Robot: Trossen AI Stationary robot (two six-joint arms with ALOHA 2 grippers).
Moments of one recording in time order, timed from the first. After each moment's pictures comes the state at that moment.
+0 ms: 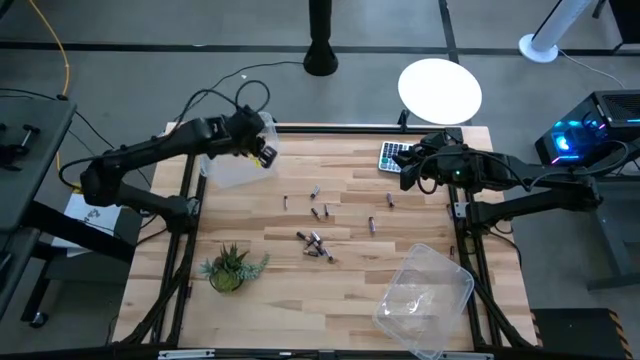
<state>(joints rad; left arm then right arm) 0.48 1.28 1.16 -0.86 -0.33 -0.31 -0.05 0.90 0.98 -0.58 0.52 0.60</state>
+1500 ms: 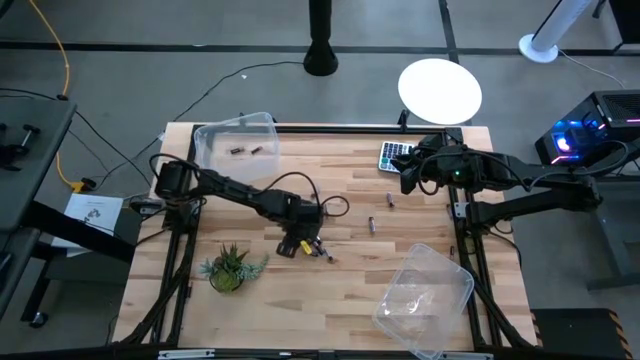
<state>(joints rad) -0.05 1.92 1.17 -0.58 0.05 0.27 -0.05 0.90 0.98 -0.60 0.46 0.59</state>
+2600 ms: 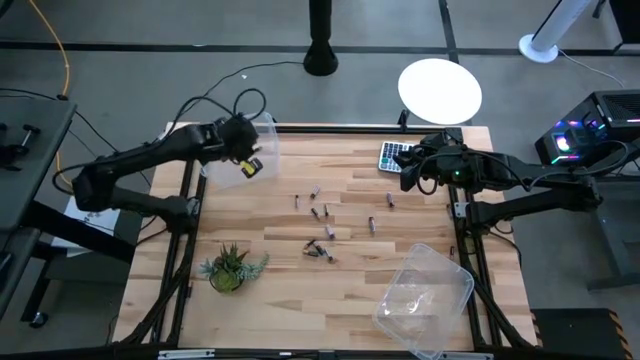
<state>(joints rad) 0.50 1.20 1.05 -0.90 -0.39 -0.03 -0.05 0.90 0.98 -0.60 0.53 0.59</state>
